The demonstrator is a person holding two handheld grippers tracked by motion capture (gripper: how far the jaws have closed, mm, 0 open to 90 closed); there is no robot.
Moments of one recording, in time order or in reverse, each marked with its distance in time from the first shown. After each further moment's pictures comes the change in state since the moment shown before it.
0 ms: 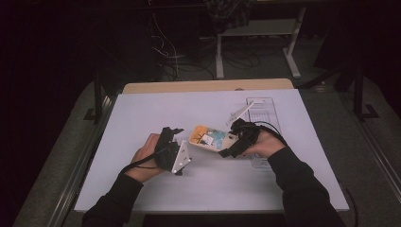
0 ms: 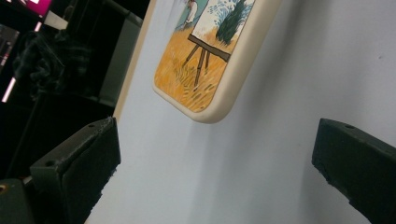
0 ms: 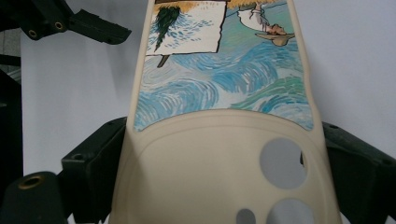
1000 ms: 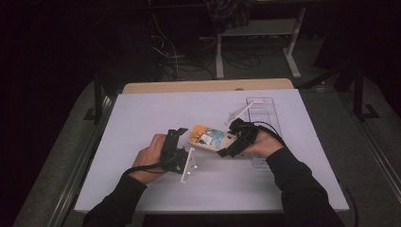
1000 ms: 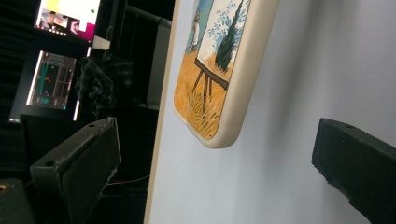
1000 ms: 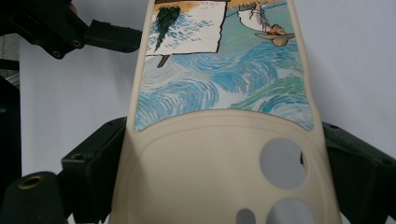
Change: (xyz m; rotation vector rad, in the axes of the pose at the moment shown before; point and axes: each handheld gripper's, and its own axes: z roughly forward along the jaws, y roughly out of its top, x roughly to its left) left arm -0.017 0.013 0.006 0.032 0.176 0.199; right arm 0.001 0.002 0.003 -0.002 0.000 0.013
